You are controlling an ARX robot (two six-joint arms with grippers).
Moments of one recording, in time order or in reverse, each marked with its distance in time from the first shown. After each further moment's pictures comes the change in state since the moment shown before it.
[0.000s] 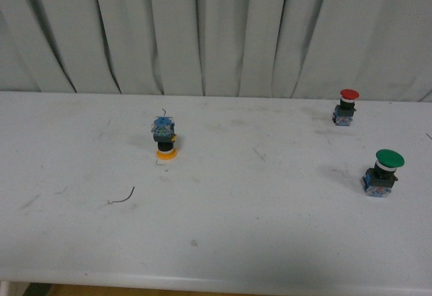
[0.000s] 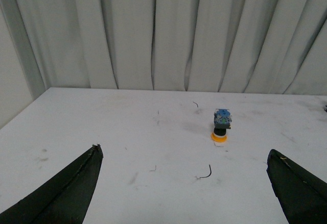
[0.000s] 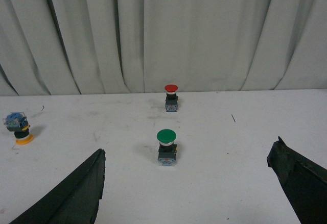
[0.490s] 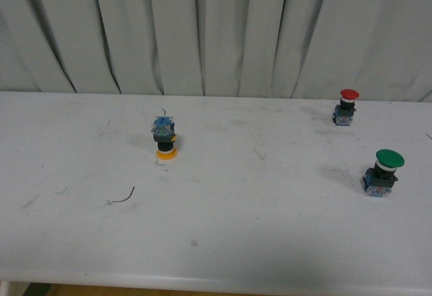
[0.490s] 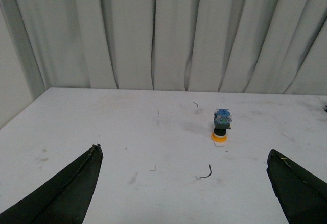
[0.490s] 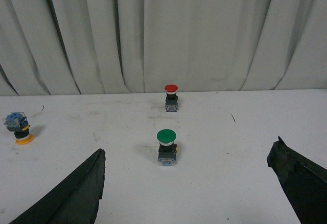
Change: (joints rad) left arm 0.000 0.000 0.000 0.000 0.000 0.000; right arm 0.000 0.000 0.000 0.000 0.000 0.000
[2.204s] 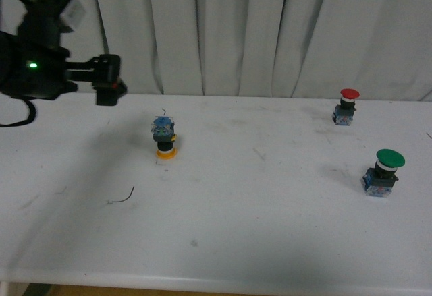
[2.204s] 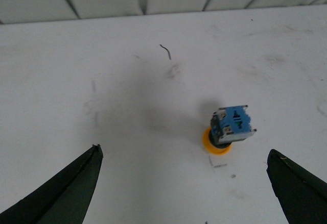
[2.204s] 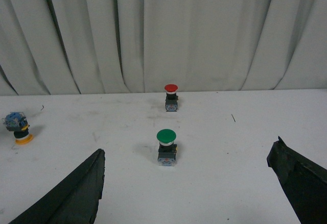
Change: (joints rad) left arm -0.057 1.923 1.119 0.254 0.159 0.051; right arm 0.000 0.000 0.000 0.000 0.000 0.000
